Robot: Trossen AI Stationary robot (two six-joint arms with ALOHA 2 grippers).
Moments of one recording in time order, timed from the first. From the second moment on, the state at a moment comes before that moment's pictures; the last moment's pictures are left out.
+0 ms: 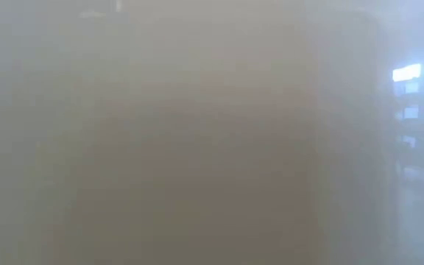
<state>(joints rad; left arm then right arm) -0.20 1.02 0.54 0.43 -0.12 -0.09 0.85 1.72 1.34 -1.12 -0.06 1.00</state>
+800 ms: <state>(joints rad) -0.20 1.02 0.54 0.43 -0.12 -0.09 0.85 1.72 1.13 -0.90 -0.11 1.02</state>
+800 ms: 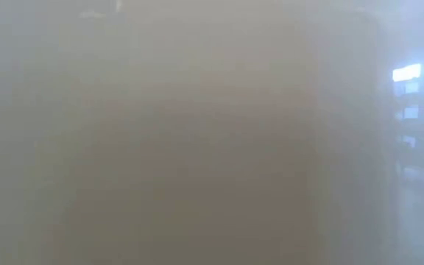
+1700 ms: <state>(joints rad) -0.20 1.02 0.54 0.43 -0.12 -0.09 0.84 1.72 1.11 -0.88 -0.07 1.00</state>
